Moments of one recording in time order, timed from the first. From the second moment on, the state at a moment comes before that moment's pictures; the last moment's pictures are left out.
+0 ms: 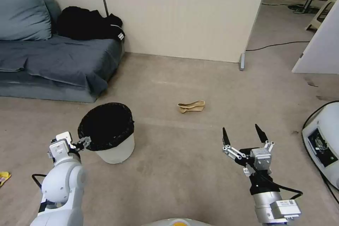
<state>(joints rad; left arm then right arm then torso) 1.38 -1.43 -0.78 -2.02 -0.39 0.72 -0.49 -1.87 1.61 0.58 2.30 -0.08 0.22 -0.12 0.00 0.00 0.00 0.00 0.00</state>
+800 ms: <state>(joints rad) 1.15 -1.41 -0.74 -1.71 -0.46 0.73 -0.50 -1.88 1.61 0.60 2.28 -0.09 0.24 -0.13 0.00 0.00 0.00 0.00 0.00</state>
